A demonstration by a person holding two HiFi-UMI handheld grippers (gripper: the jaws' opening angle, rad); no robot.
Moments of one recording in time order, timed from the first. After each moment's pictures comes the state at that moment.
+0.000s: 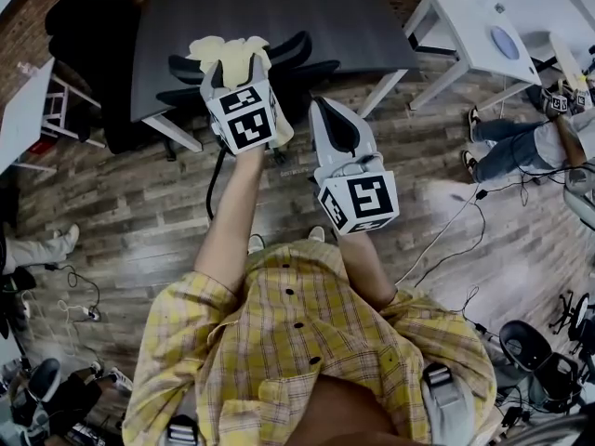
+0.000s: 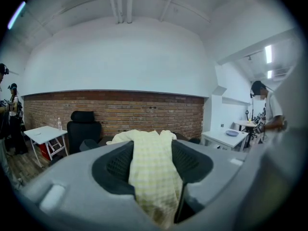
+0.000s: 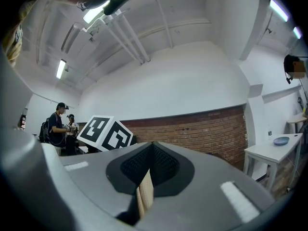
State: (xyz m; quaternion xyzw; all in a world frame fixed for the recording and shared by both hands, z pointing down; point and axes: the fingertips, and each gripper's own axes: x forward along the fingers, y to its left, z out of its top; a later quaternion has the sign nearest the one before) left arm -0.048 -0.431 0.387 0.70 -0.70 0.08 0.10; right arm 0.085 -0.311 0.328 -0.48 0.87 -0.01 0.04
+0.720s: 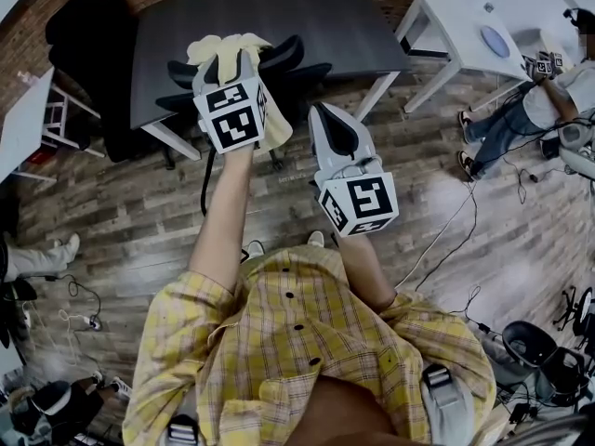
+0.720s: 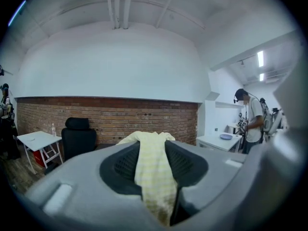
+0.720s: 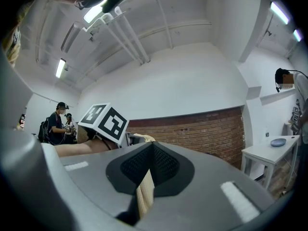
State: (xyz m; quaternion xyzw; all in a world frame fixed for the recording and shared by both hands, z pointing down) left arm -0.045 -0.419 0.340 0.73 -0.68 0.07 0.08; right arm 0.093 -0.292 0.319 -0.49 0.87 -0.01 0.04
